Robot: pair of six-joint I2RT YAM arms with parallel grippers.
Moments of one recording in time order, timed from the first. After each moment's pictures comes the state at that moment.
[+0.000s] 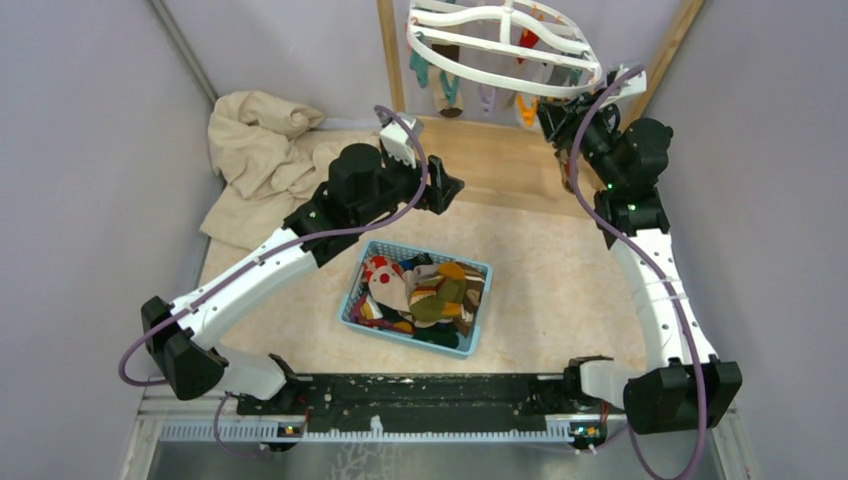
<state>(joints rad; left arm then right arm) -0.82 1.39 1.36 -0.10 -0.04 -0.27 0.06 1.18 1.23 0.17 -0.39 0.31</state>
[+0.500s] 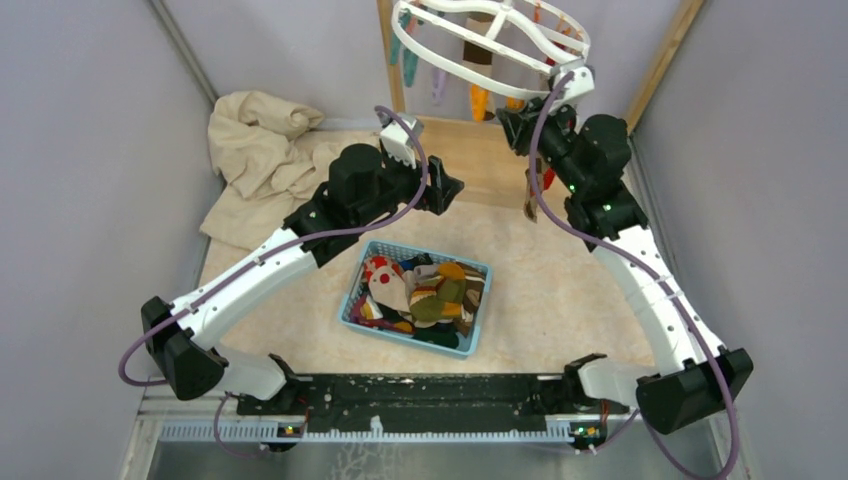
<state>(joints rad) -0.82 1.39 1.36 -0.11 -0.05 -0.26 0.31 1.18 1.29 0.03 -0.20 0.11</state>
